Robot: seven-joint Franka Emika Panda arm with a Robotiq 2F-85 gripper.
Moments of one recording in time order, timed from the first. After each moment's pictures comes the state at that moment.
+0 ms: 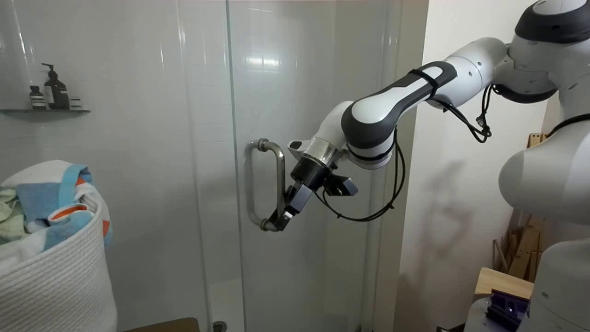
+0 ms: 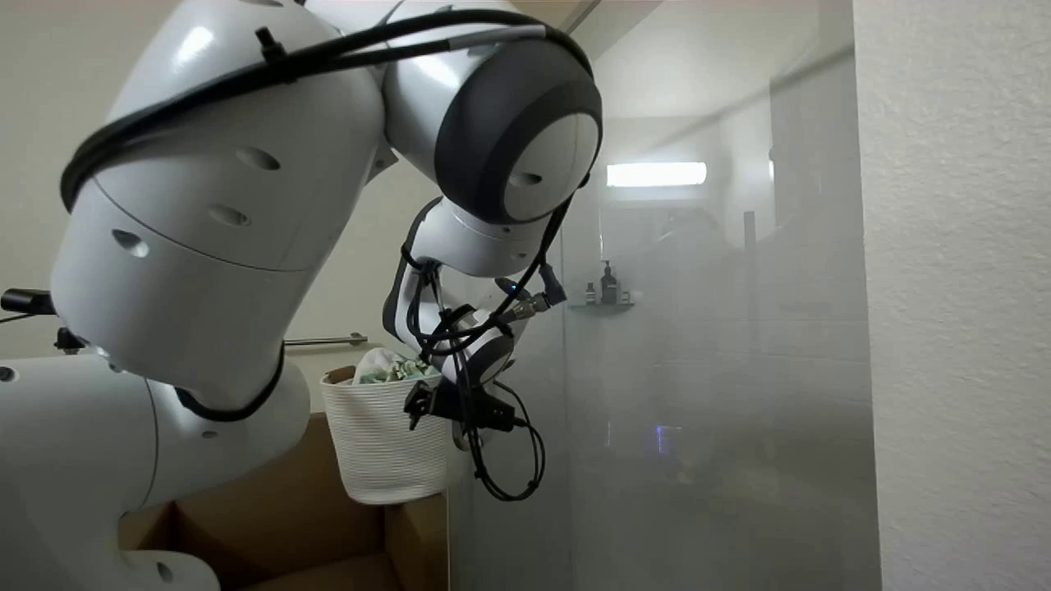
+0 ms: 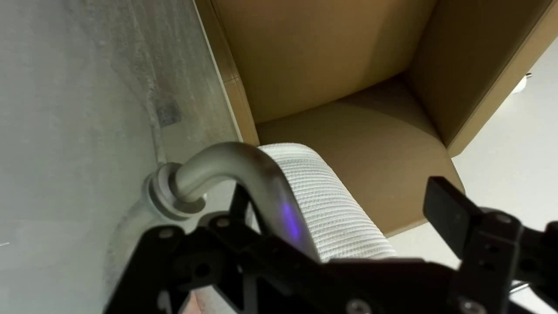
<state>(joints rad) -1.48 0.79 1.59 -2.57 -0.22 2.77 -0.62</state>
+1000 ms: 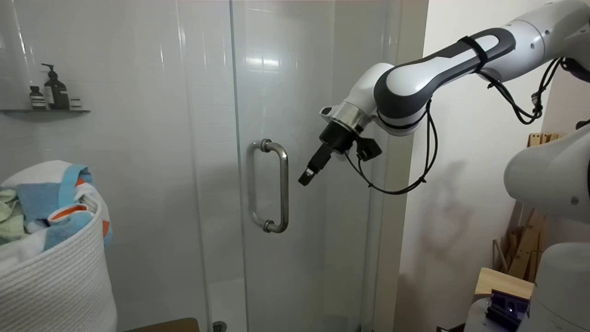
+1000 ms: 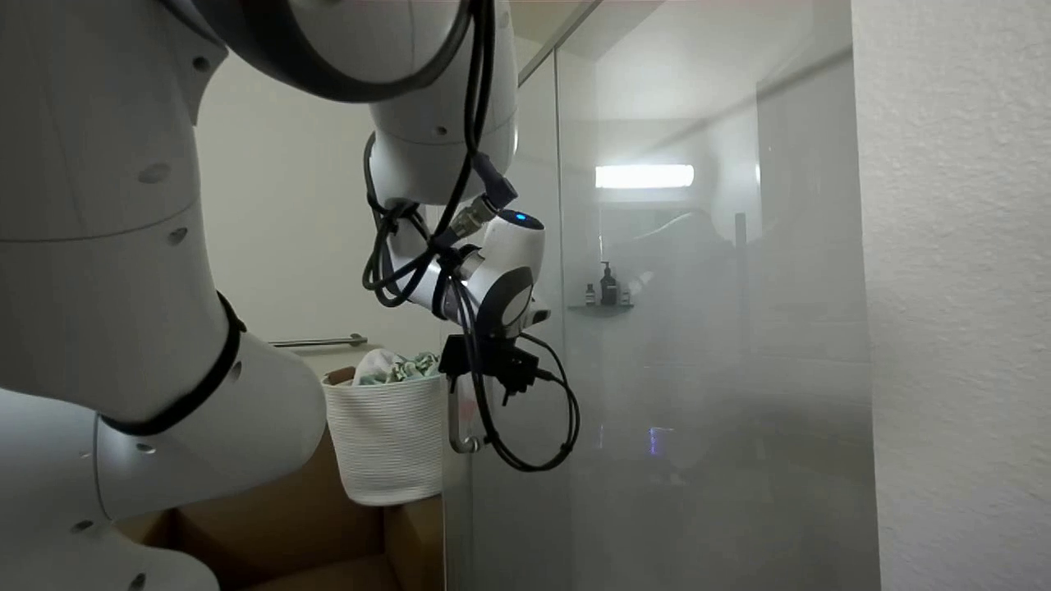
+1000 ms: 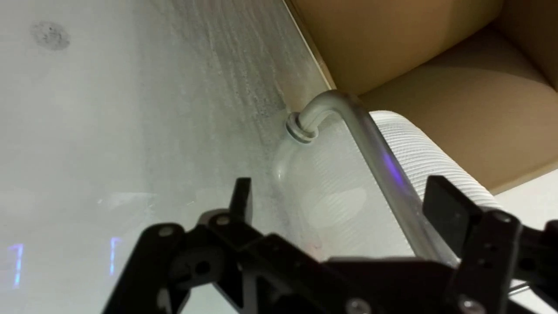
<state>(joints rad) -1.99 0.76 1.97 -2.63 -0.29 2.67 -0.31</state>
